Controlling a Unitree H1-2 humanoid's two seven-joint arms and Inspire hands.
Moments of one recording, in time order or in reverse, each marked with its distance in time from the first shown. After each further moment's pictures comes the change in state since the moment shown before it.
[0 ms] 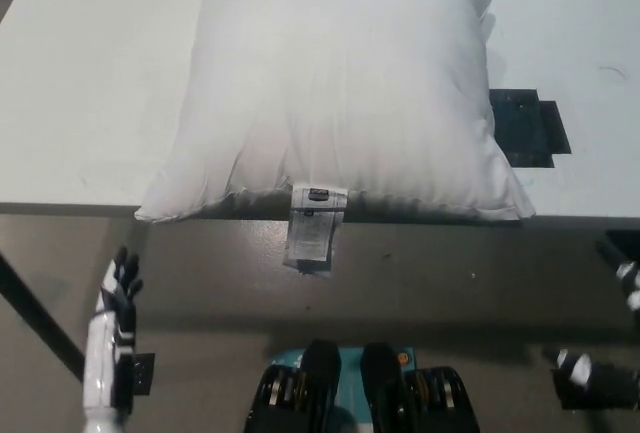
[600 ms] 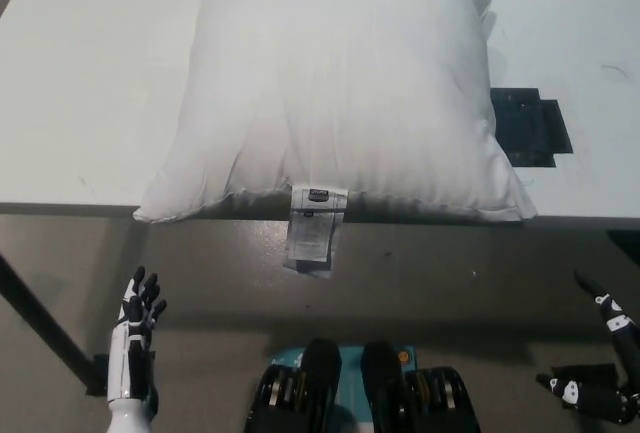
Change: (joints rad) left_arm -0.096 -0.066 0.083 0.224 -0.136 -0.009 -0.093; right_arm -0.041 -0.011 0.013 0.155 -0.051 -0.042 0.001
